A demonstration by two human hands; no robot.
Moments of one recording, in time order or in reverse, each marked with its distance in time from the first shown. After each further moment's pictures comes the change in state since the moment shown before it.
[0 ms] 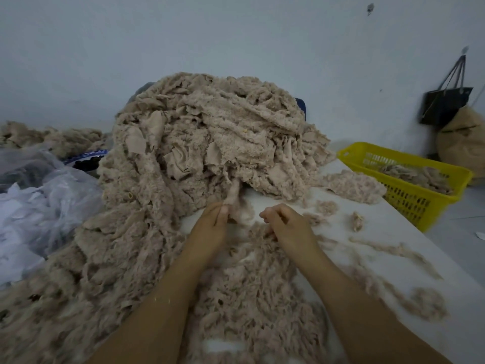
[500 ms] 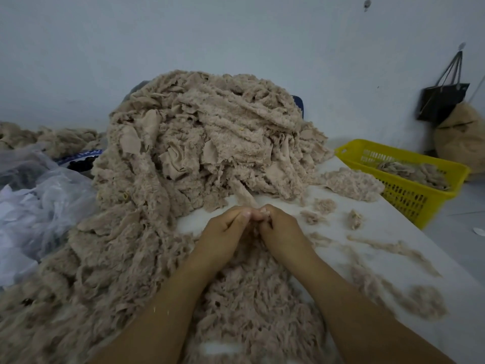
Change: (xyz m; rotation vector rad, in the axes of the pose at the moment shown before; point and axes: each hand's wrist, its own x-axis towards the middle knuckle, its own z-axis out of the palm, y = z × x) left_hand -0.026 0.034 0.003 -0.370 -0.150 0.236; right_hand 0.005 -0.009 0.009 -0.315 -0.057 -0.120
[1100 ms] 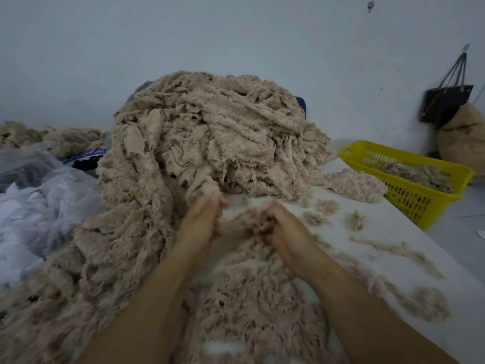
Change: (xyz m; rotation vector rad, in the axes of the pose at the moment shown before) left_hand 0.008 -0.002 -0.026 -0.311 0.279 -0.293; right_hand -0.011 -0.019 -0.006 0.991 -0.165 0.282
